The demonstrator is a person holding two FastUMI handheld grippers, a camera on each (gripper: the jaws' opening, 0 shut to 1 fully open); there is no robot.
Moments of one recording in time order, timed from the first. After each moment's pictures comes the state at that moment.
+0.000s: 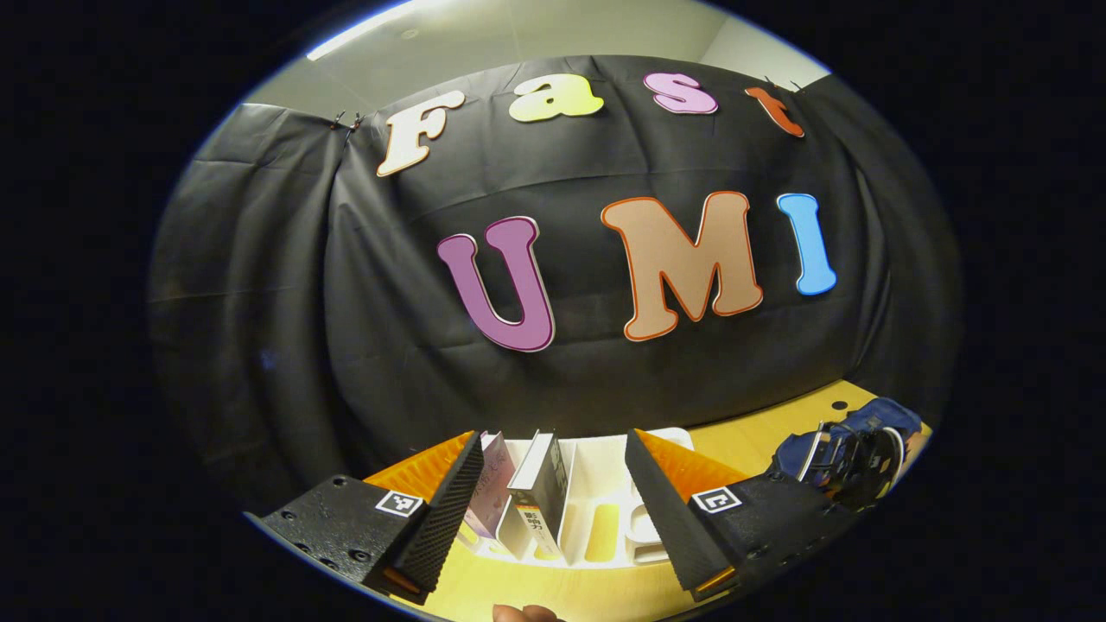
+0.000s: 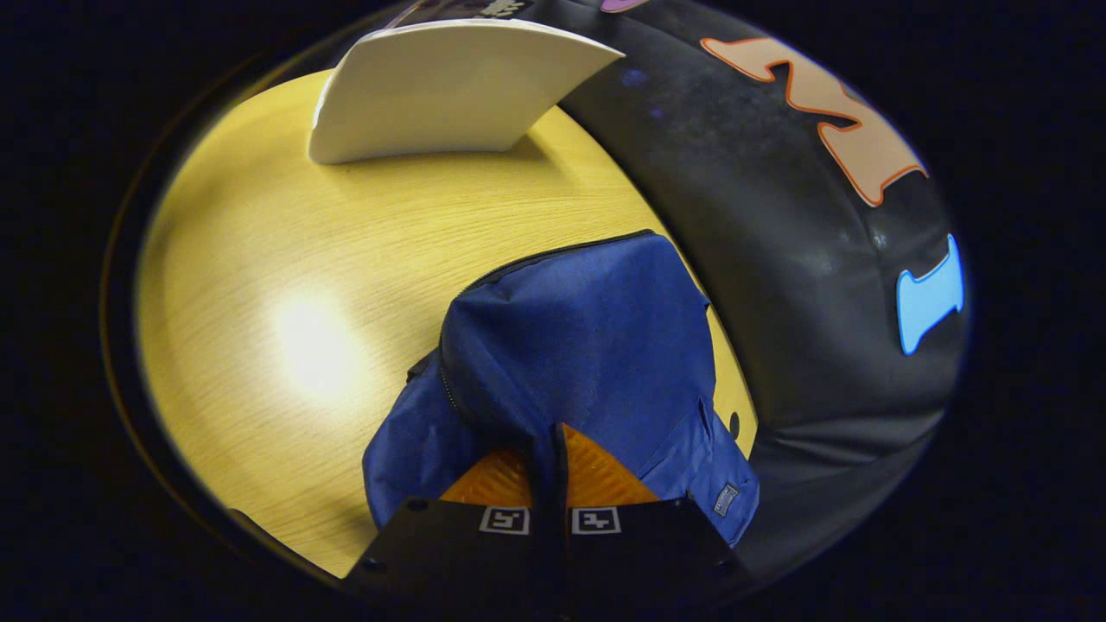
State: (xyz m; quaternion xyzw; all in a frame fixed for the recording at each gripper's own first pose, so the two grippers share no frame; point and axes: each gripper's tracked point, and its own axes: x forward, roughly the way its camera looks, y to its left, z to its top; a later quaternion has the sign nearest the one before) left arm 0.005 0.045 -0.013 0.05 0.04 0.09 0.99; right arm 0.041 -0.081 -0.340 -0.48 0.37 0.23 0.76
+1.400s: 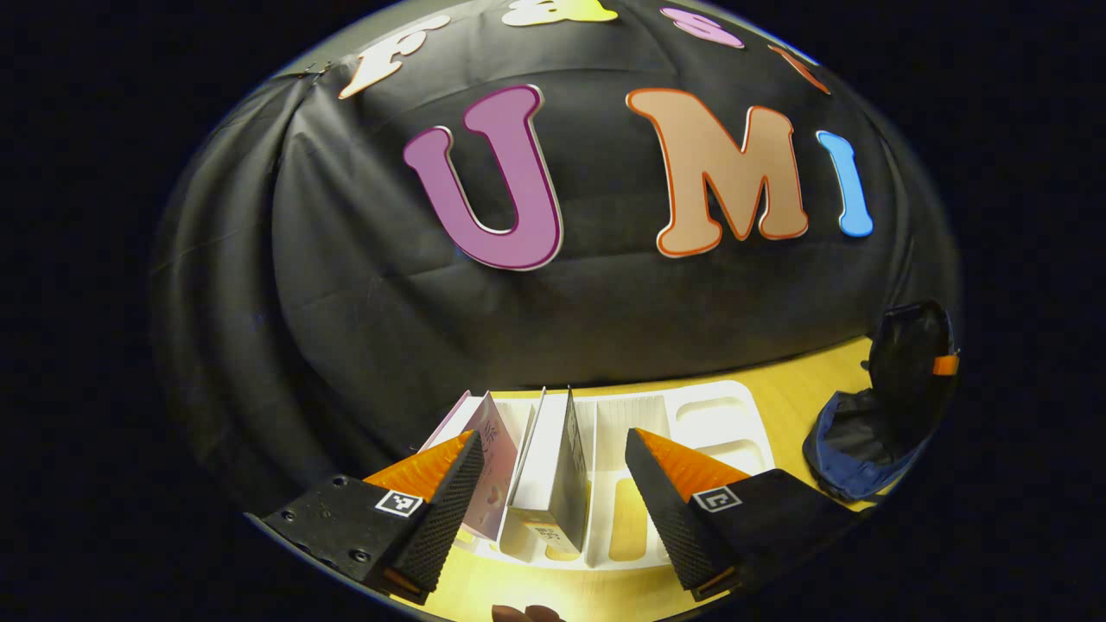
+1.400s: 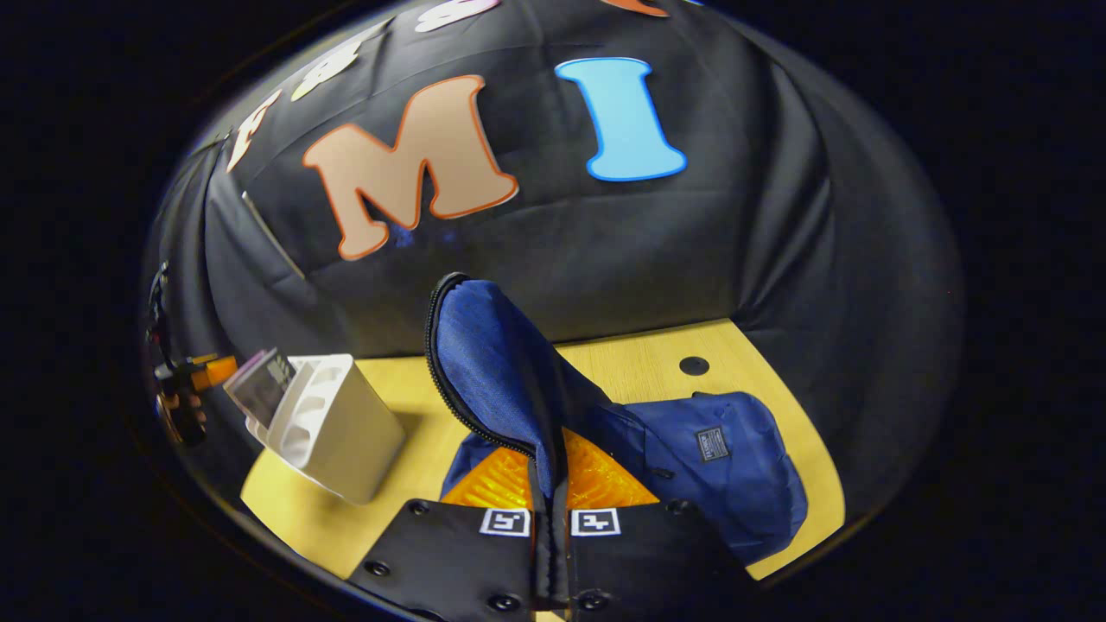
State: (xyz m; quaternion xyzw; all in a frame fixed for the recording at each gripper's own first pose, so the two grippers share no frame) left arm 0.120 0.086 -0.109 0.04 0.20 0.06 0.98; right arm 0.090 -0.154 -0.155 0.08 0.29 0.07 0.95
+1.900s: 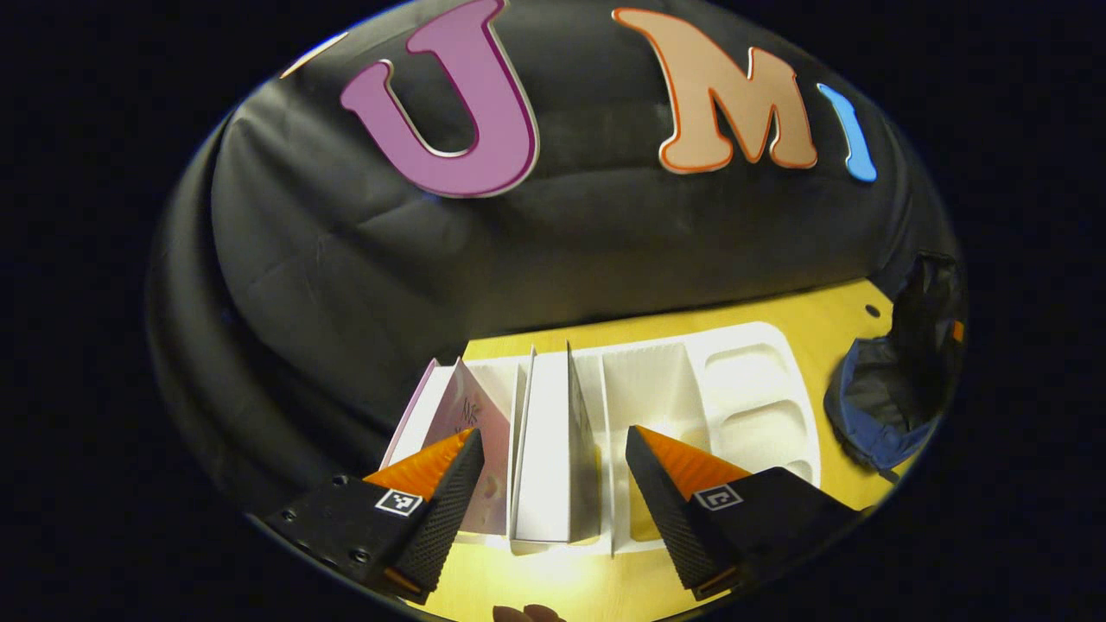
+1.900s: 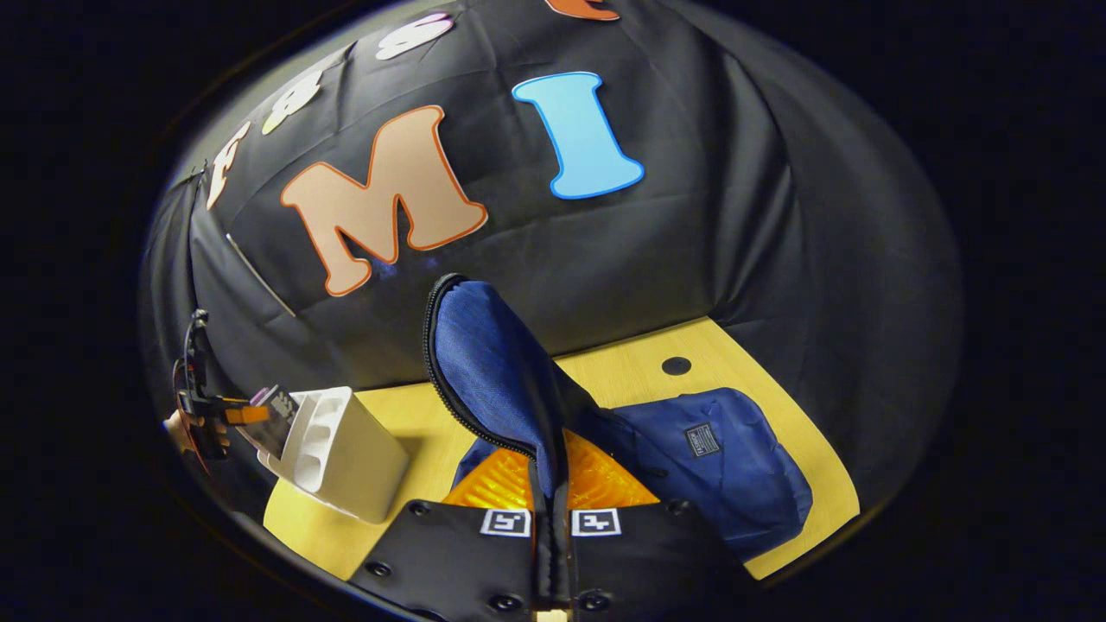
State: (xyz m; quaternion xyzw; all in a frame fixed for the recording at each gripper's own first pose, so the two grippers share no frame) left arm 0.145 0.103 -0.172 0.06 0.34 0.03 0.94; right arm 0.087 -0.165 -0.142 0.11 0.27 0.04 0.96
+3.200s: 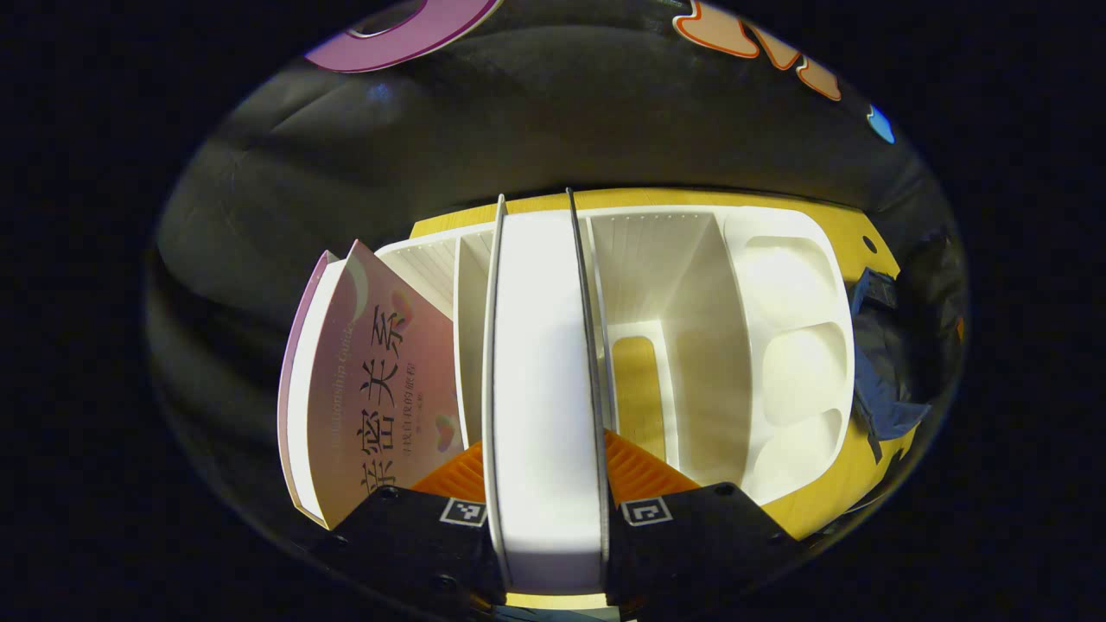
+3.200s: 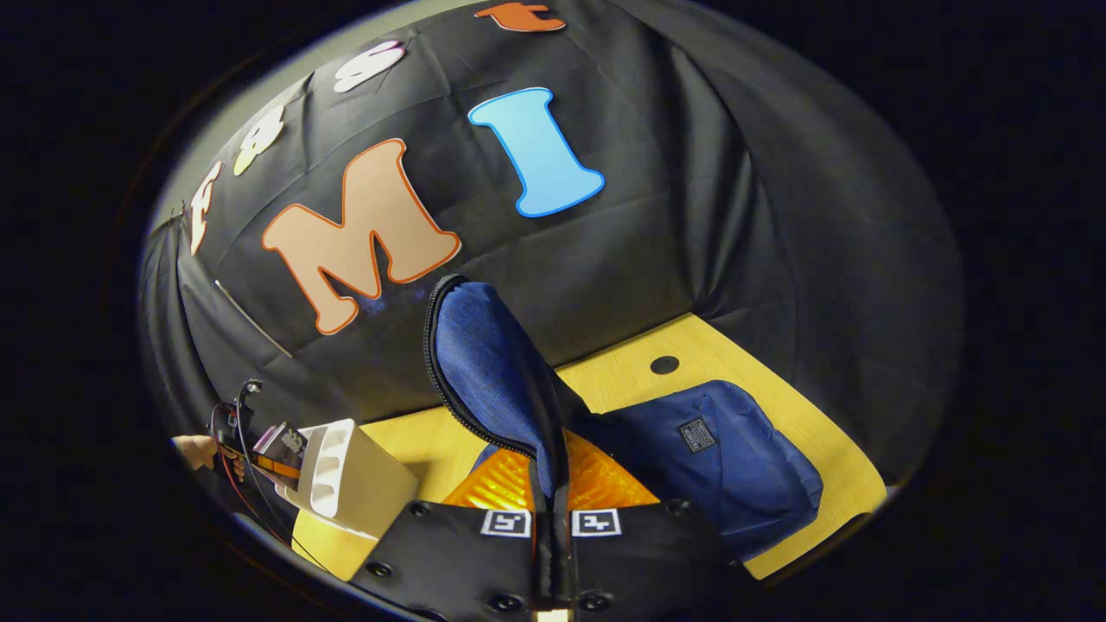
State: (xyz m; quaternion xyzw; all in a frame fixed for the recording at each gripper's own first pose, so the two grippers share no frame) left arm 0.121 0.092 -0.232 0.02 0.53 -0.02 0.84; right arm 0.088 -0.171 -0.139 0.16 0.25 0.01 0.95
